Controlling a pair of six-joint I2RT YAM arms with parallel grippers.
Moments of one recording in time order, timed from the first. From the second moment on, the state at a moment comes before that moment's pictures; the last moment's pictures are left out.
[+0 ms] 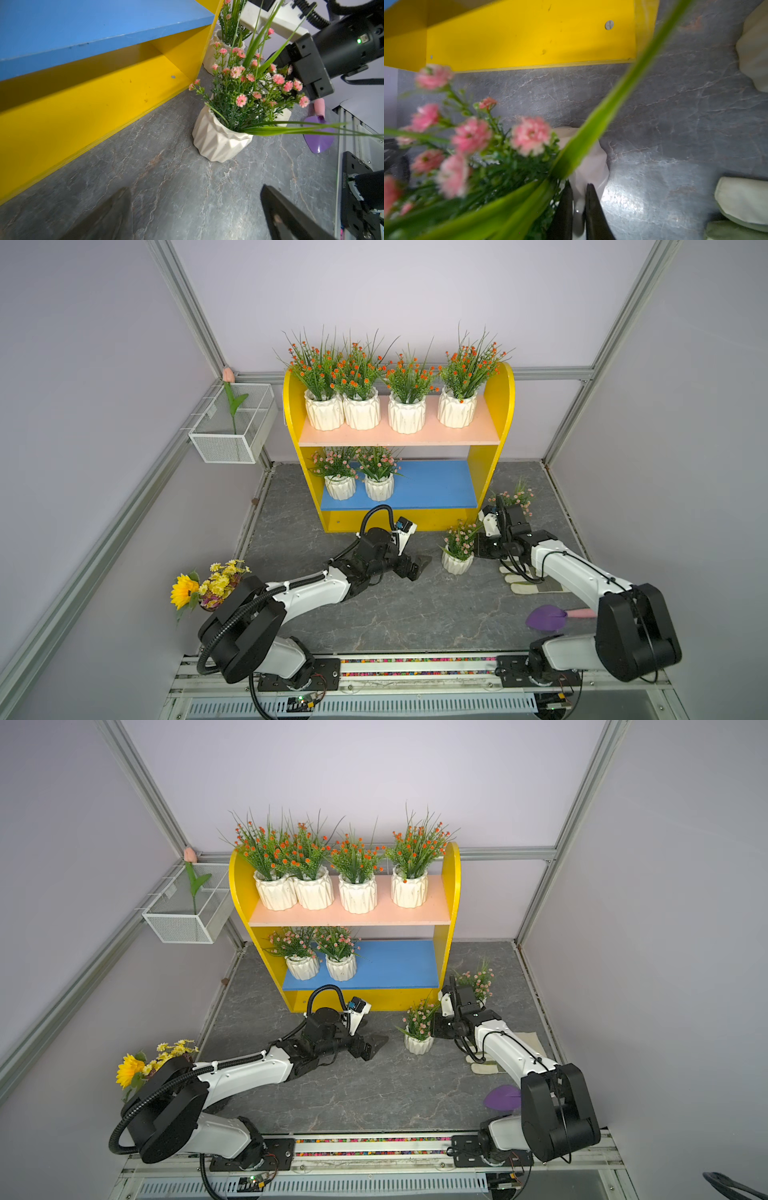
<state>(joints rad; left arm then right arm) -0.81 1.43 0.66 0.31 0.24 -0.18 0.28 1.38 0.82 -0.45 -0.30 0.35</state>
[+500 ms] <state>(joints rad) -0.91 1.53 0.67 0.38 0.23 -0.14 0.35 1.31 0.89 -0.49 -0.38 0.35</state>
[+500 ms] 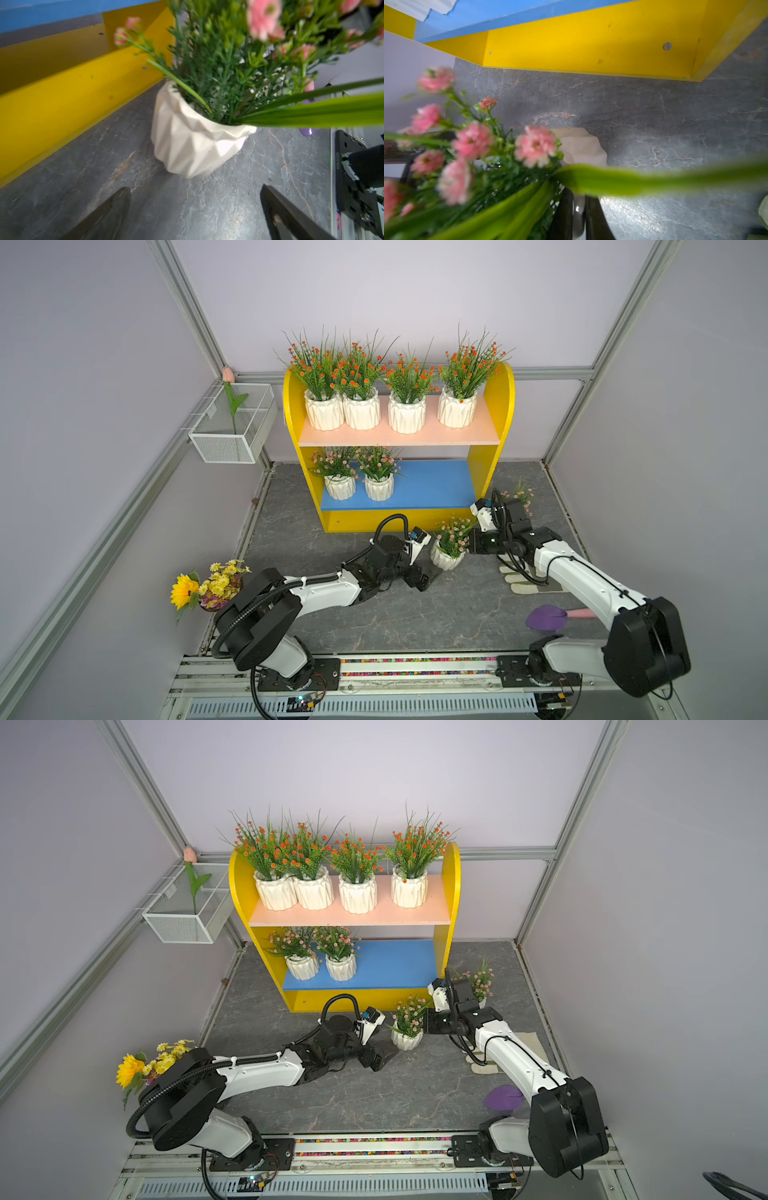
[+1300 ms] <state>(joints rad) -1.07 1.63 0.69 0.57 -0.18 -0.09 0.44 1.31 0.90 -0.48 -0.40 0.39</state>
